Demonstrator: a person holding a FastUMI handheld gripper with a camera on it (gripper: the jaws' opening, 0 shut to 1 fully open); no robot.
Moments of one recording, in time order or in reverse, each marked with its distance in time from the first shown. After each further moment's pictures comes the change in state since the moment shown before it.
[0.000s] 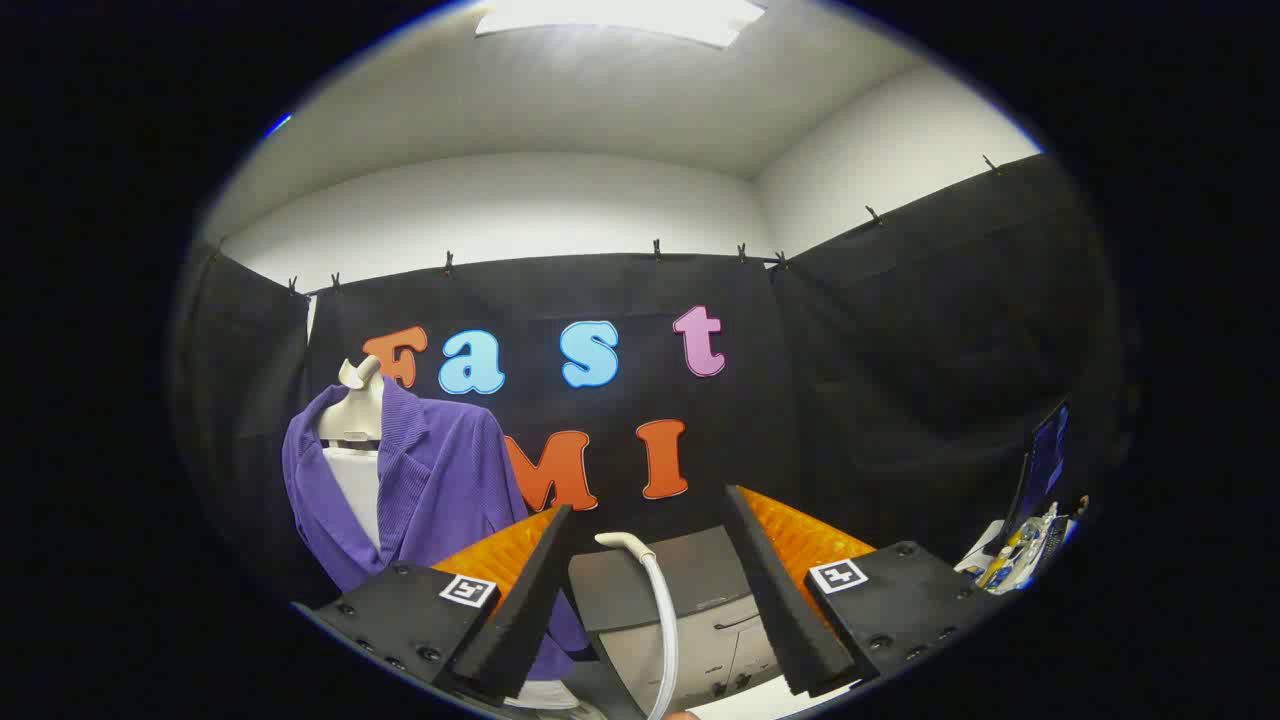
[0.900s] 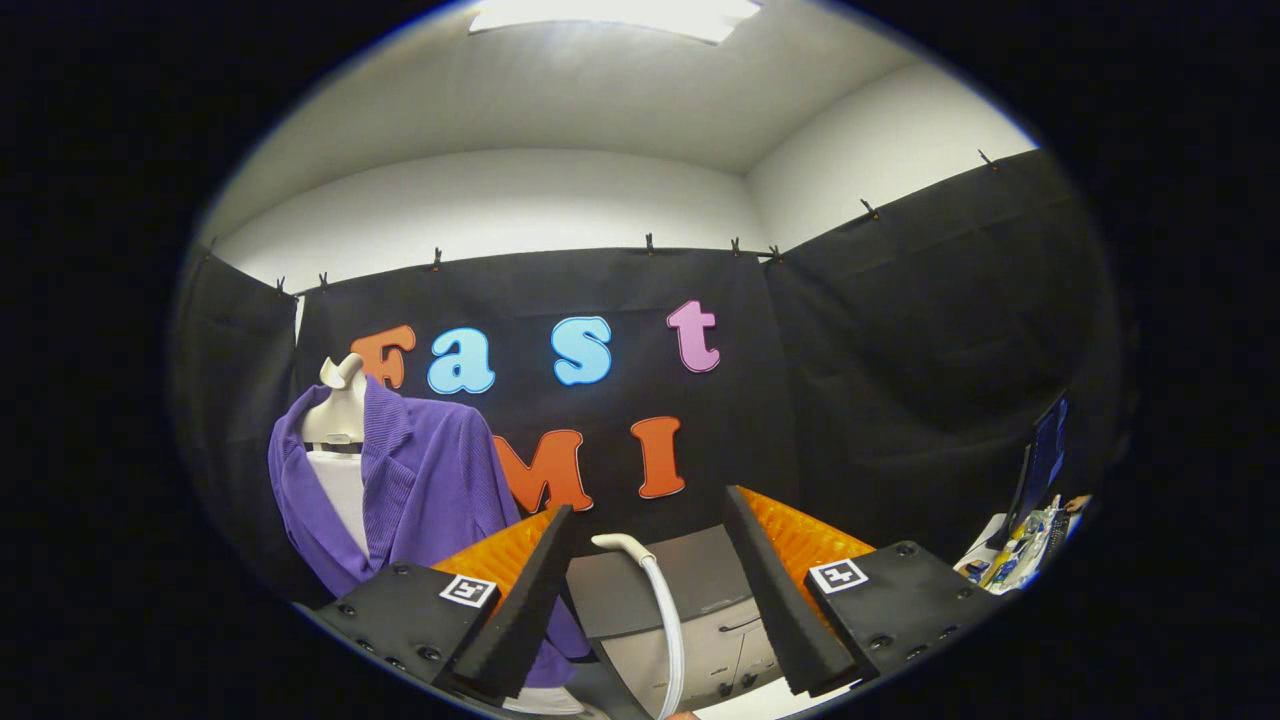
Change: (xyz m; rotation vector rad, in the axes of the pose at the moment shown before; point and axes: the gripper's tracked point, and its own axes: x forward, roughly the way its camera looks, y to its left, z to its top) arm 0.030 -0.001 -0.005 -0.011 -0.001 -0.032
